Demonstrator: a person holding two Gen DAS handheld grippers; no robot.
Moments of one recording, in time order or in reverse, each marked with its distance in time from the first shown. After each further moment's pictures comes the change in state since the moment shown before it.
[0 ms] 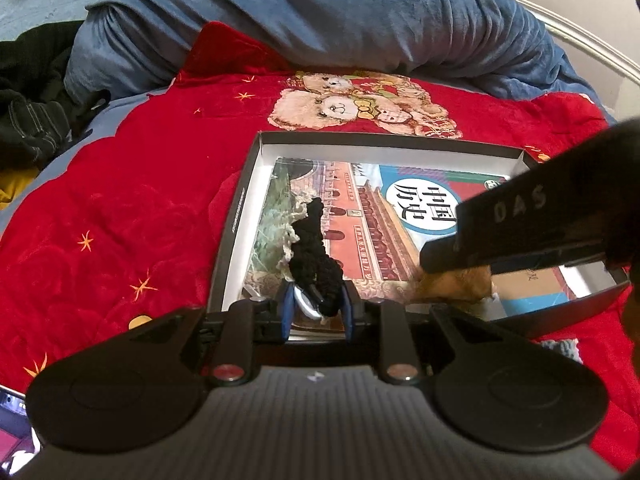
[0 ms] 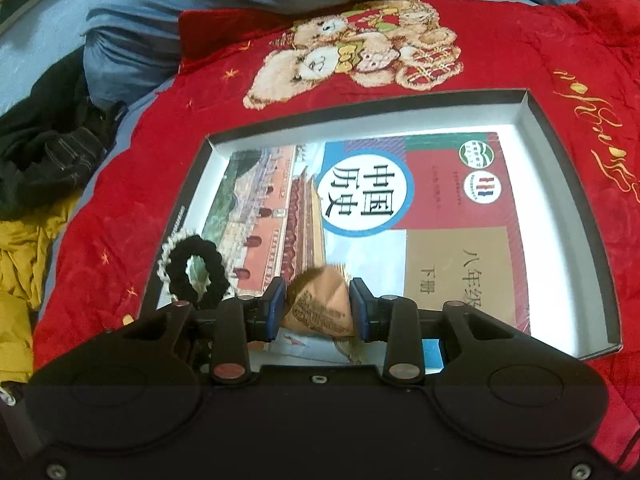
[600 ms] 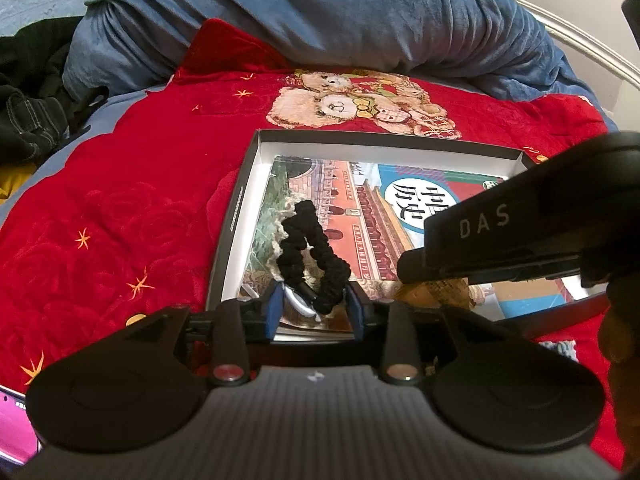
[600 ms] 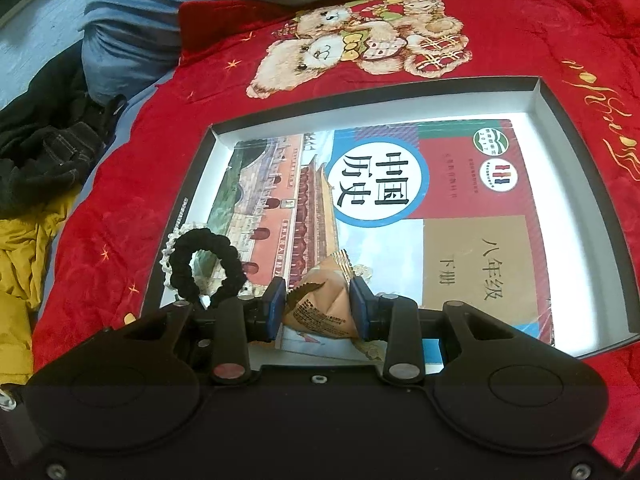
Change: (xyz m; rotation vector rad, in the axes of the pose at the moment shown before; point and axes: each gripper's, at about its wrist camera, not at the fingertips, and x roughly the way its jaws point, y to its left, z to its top) left arm 0.002 0.002 0.002 -0.006 0.007 -0.011; right arm 0.011 0.008 -0.003 0.011 0.013 0.007
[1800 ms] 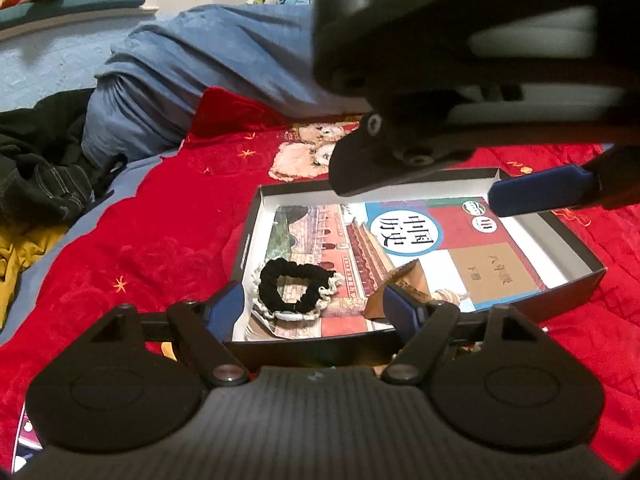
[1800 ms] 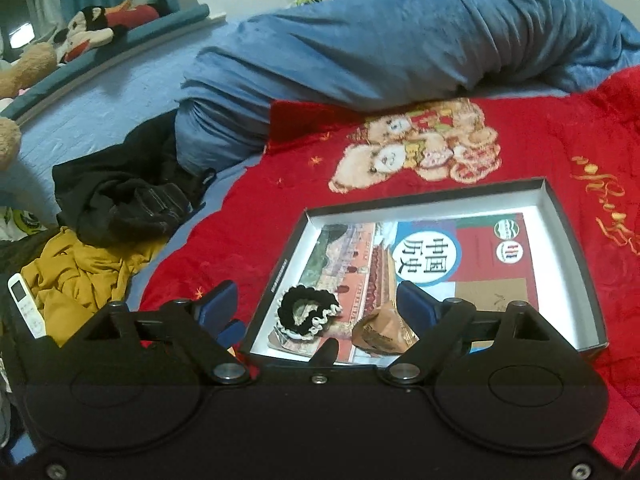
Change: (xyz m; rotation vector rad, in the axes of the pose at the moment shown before) left arm -0.048 -0.026 -0.011 0.105 -0.158 0.075; right arm -0.106 0.025 -0.036 -0.105 -0.315 0.157
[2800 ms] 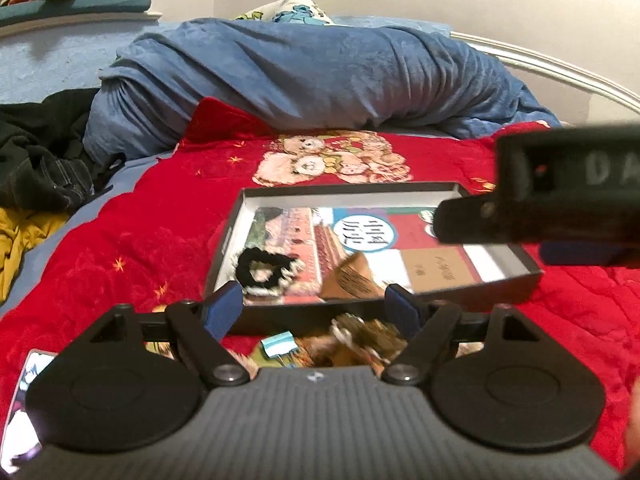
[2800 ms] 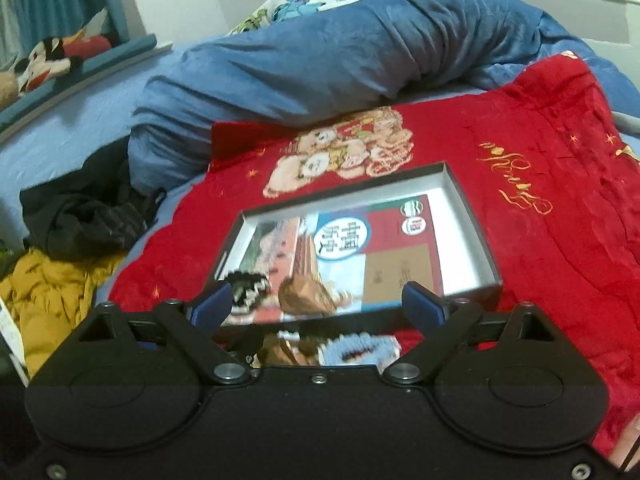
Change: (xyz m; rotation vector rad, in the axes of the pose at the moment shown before) left arm -0.057 -0.019 -0.013 -0.055 -0.026 -0.046; right arm -0.073 -0.037 -0.044 0.079 -0.057 -0.145
